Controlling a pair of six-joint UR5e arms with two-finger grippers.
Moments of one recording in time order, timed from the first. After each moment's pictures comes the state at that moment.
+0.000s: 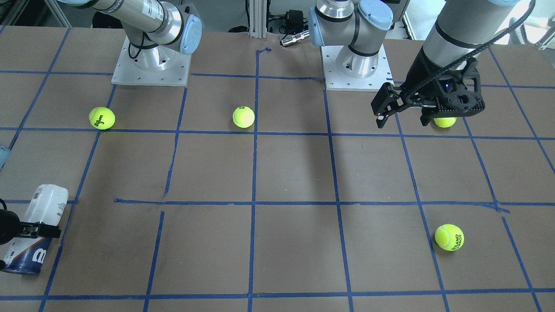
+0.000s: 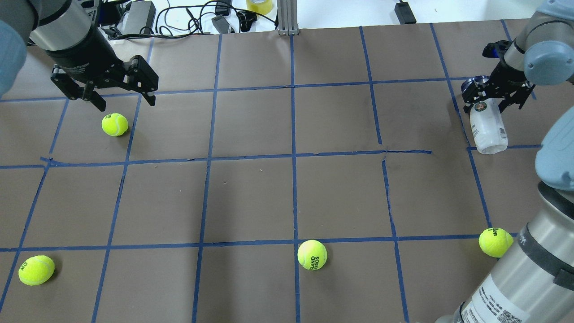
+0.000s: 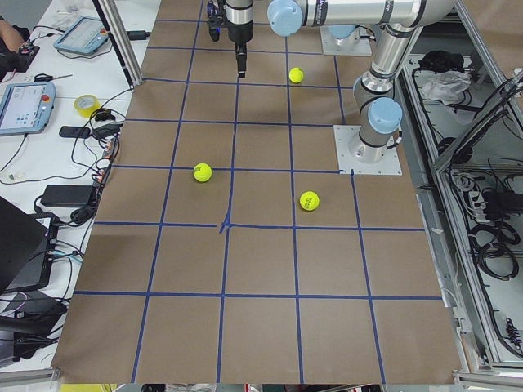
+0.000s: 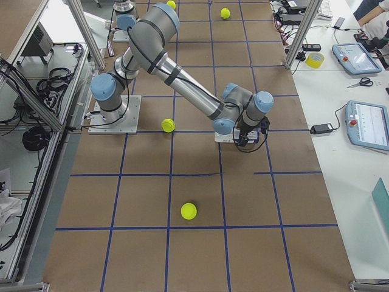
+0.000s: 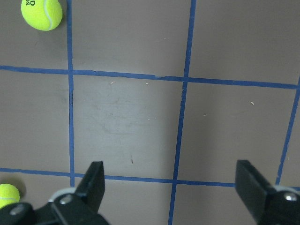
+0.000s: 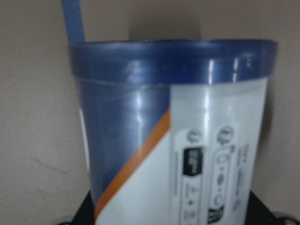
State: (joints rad) left arm -1.48 -1.58 -1.56 -1.55 1.58 0.01; right arm 1.13 -0.90 1.44 -1.94 -1.59 -0.39
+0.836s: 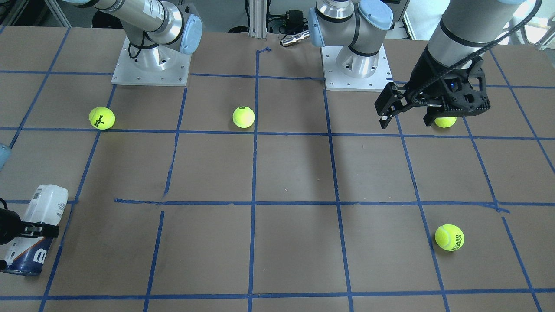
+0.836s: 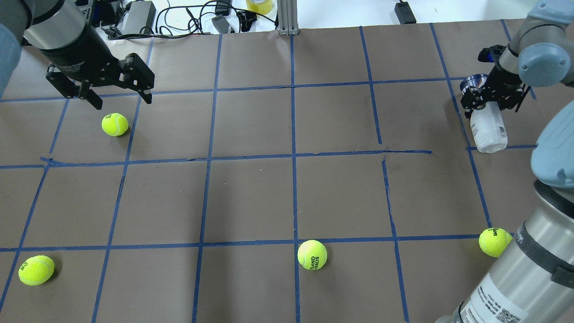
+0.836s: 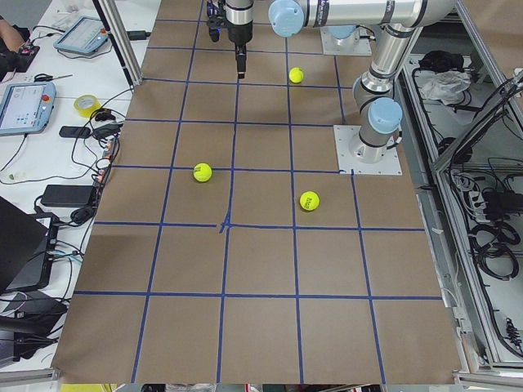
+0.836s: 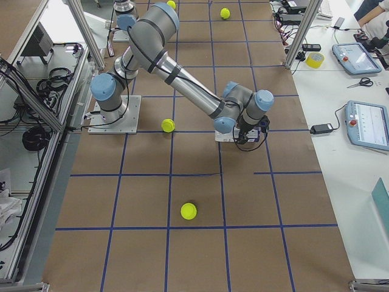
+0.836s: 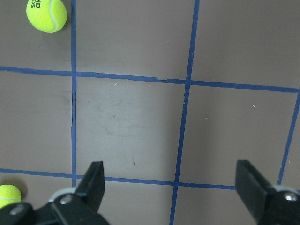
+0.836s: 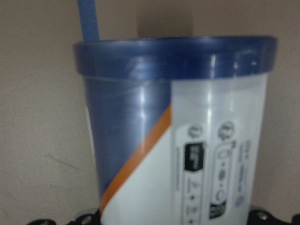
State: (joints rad) left arm -1.46 -1.58 -1.56 -1.54 1.58 0.02; right arm 1.14 -0.92 1.43 -1.93 -1.59 -0.38
